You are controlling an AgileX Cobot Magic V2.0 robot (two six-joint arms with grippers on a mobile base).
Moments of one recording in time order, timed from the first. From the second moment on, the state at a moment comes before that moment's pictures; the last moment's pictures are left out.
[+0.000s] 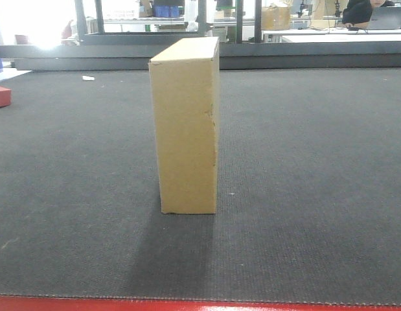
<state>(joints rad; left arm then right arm) -0.03 -0.01 0.03 -0.08 0.12 0.05 -0.02 -0.01 0.03 0.15 0.03 -0.05</state>
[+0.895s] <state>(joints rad) -0.03 -0.01 0.03 -0.08 0.12 0.05 -0.02 -0.01 0.03 0.15 0.02 -0.05</state>
